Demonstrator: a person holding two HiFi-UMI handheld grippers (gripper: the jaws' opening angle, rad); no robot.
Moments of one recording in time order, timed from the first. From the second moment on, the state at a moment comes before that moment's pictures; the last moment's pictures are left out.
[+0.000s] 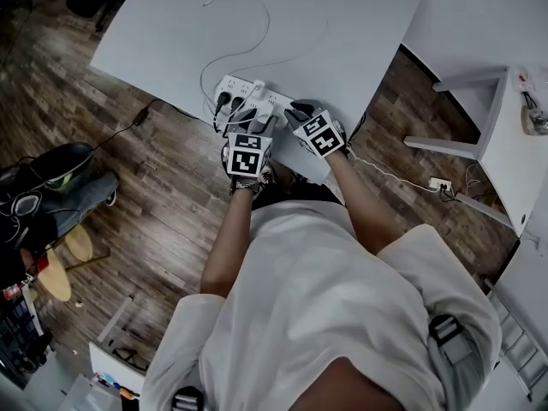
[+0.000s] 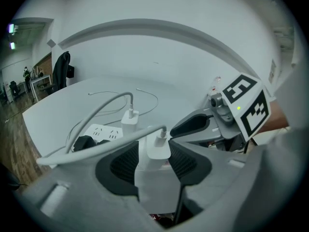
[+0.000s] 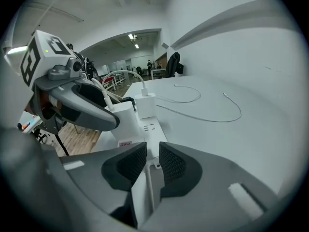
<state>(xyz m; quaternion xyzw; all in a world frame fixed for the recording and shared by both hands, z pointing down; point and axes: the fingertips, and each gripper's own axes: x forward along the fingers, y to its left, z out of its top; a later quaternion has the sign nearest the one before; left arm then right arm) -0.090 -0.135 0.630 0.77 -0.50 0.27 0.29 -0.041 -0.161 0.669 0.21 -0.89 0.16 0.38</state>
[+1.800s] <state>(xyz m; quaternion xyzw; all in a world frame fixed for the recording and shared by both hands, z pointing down) -0.100 -0.135 0.626 0.80 -0.49 0.29 0.20 -0.049 -0.146 0.670 0.25 -0.88 0.16 0.36</state>
